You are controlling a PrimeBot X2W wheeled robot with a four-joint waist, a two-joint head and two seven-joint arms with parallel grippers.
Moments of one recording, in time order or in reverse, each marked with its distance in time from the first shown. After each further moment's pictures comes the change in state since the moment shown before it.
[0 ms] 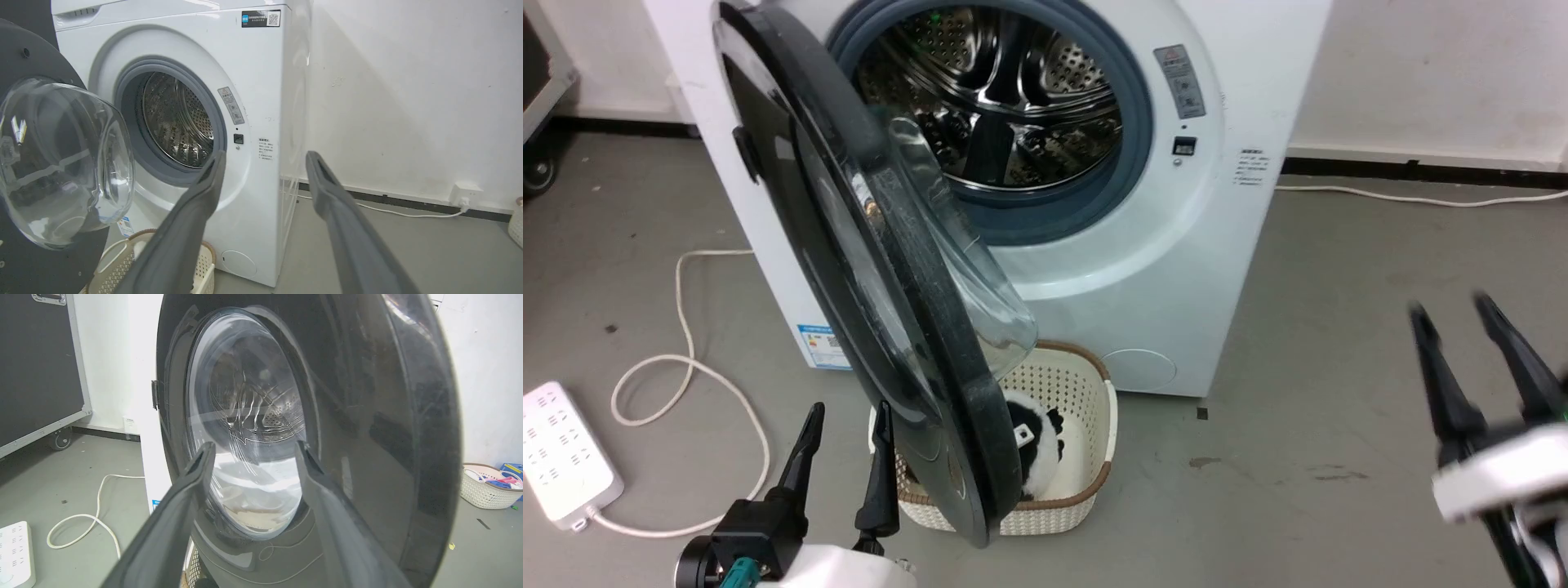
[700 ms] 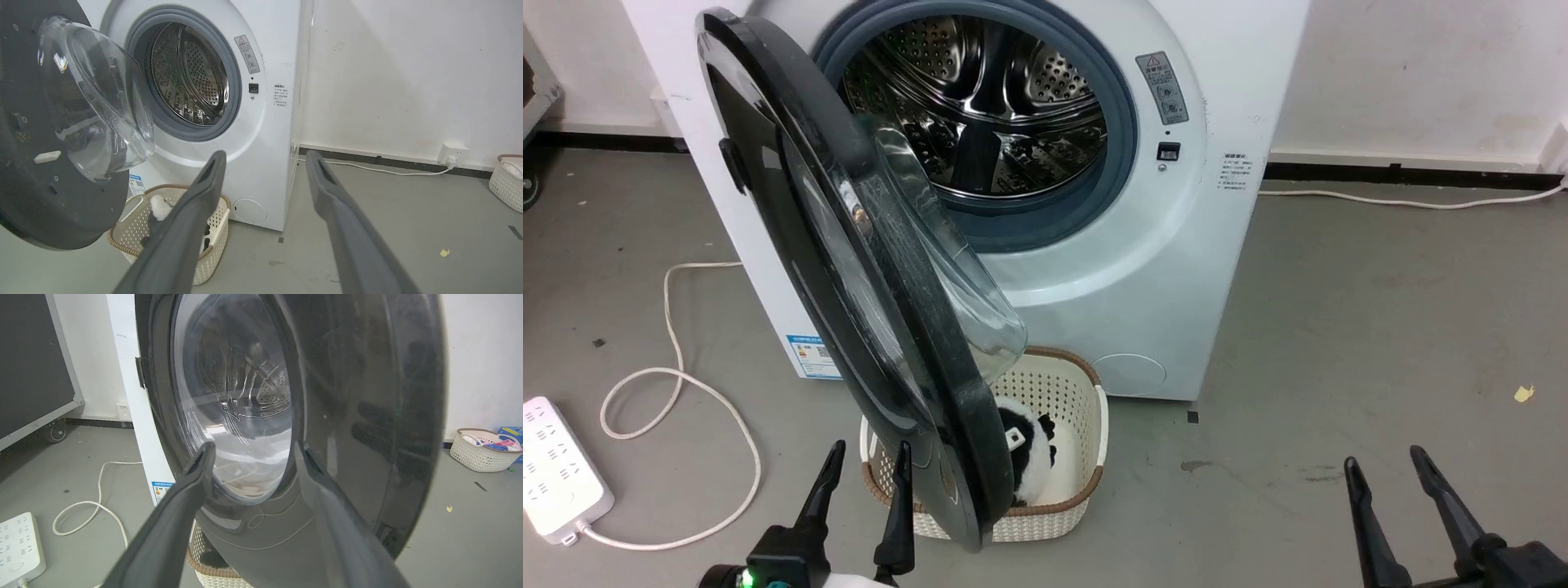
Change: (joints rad) left arm 0.043 0.000 -0.025 0.049 0.063 0.006 0.000; right arm 0.367 0.322 -0.165 -0.194 -0.371 0.000 -0.039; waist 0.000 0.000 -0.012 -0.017
